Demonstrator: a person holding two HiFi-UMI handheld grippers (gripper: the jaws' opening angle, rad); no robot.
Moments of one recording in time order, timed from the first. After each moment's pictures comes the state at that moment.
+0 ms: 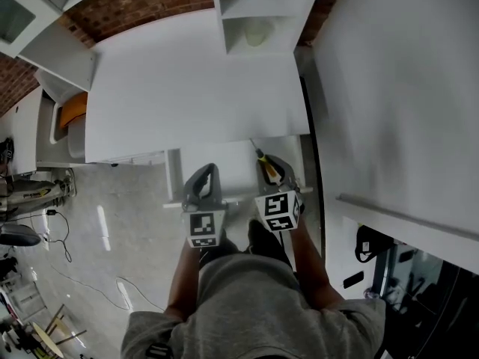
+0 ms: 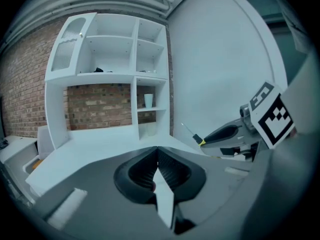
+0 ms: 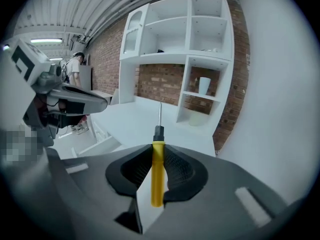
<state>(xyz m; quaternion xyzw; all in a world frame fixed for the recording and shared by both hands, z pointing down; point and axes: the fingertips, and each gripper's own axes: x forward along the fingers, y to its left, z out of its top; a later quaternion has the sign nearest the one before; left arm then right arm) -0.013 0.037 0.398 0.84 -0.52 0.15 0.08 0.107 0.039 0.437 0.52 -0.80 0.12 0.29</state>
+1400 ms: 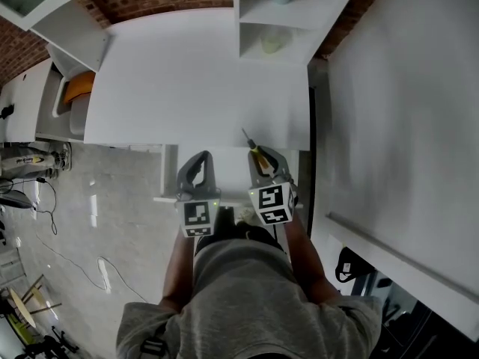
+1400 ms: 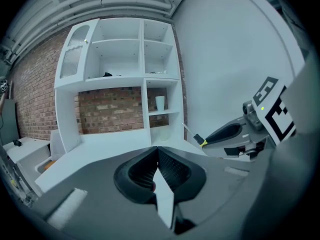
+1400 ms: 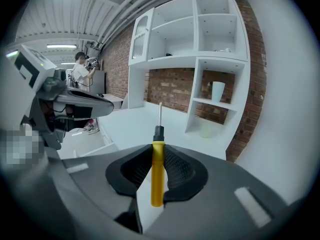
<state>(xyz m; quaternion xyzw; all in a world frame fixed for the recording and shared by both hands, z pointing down) -0.009 -0.009 0.383 0.79 -0.59 0.15 0.07 0.102 -0.018 0.420 0.45 -0.85 0.09 0.27</state>
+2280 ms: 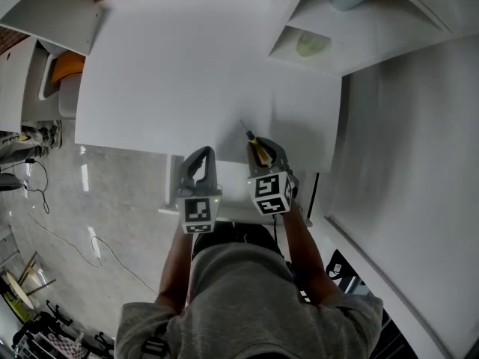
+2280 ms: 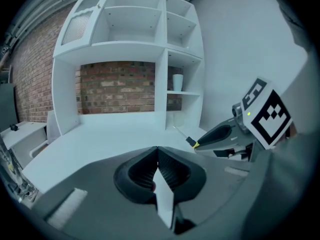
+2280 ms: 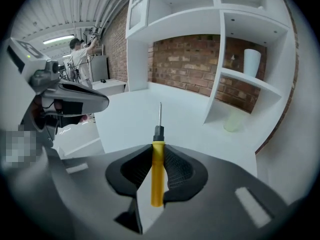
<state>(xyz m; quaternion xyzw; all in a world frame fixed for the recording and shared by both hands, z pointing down) -0.074 -0.105 0.469 0.78 -0.59 0.18 0.15 0.028 -0.124 0.516 0.39 -0.84 0.14 0.36</state>
